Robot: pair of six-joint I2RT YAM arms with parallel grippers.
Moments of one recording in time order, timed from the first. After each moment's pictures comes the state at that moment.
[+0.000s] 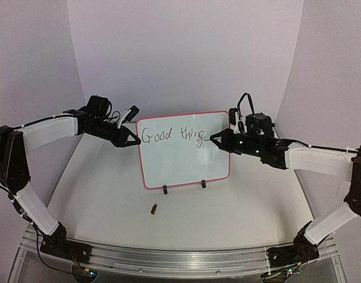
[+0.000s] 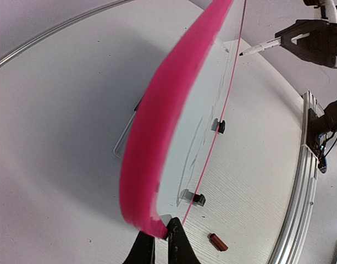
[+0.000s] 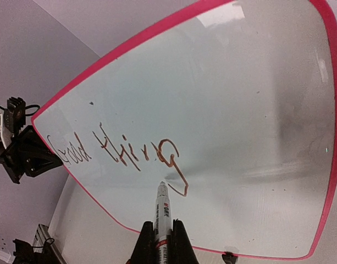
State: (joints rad) left arm -0.39 1.62 1.28 -0.45 0.66 0.19; right arm 0.63 1.47 0.98 0.12 -0.13 0.62
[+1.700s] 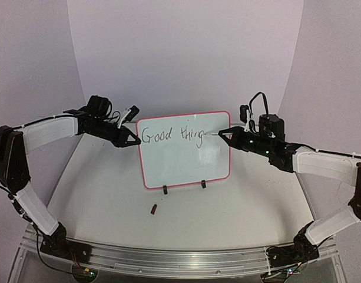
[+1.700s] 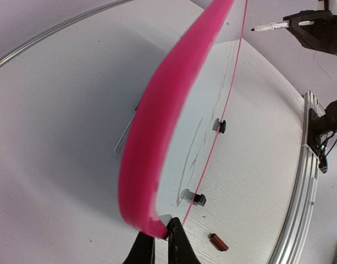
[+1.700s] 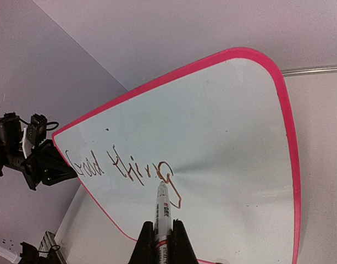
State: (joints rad) left arm -0.39 1.62 1.28 -0.46 0.65 0.19; right arm 0.55 1.39 0.88 0.25 -0.20 0.60
